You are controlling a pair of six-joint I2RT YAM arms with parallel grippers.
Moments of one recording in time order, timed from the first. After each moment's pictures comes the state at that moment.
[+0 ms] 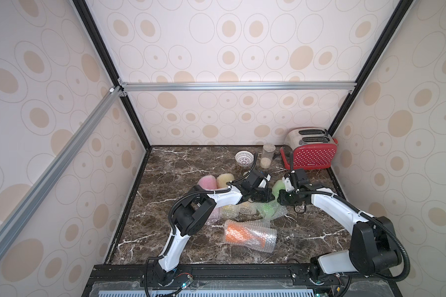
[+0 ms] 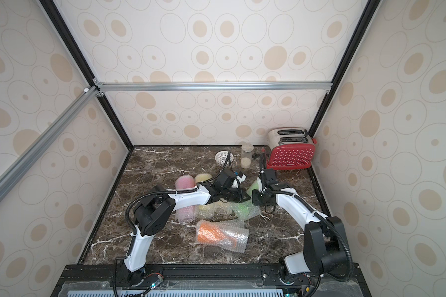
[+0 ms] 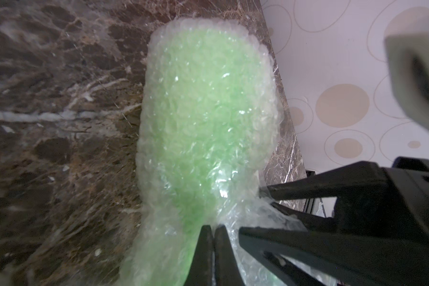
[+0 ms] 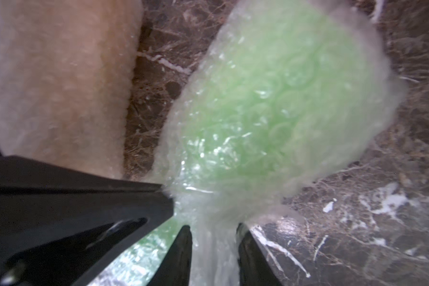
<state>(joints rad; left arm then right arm) -0.85 2.13 1.47 -0.01 0.44 -0.72 0.25 1.43 0.92 -0.66 -0.09 0.29</state>
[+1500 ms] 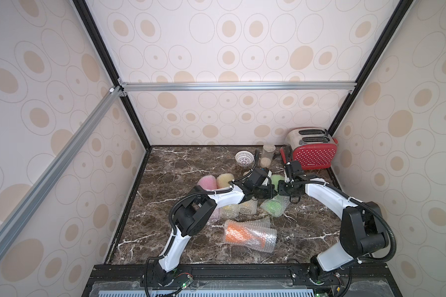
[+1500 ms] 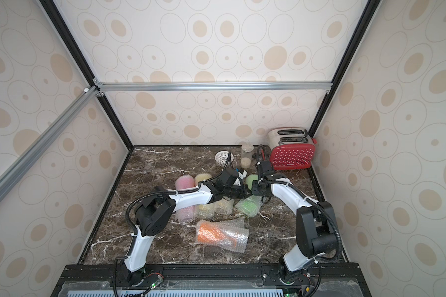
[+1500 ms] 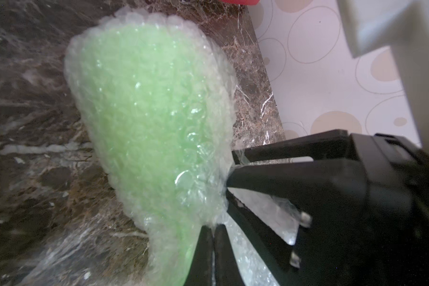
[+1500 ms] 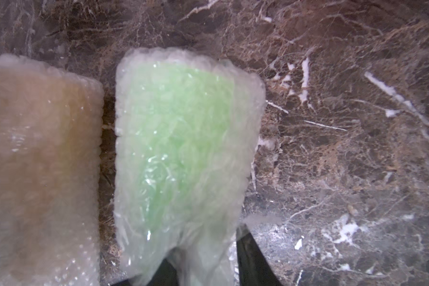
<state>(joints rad) -0.87 2.14 1.52 0.00 0.36 -0.75 0.25 1.58 1.08 -0.63 0.06 0.39</state>
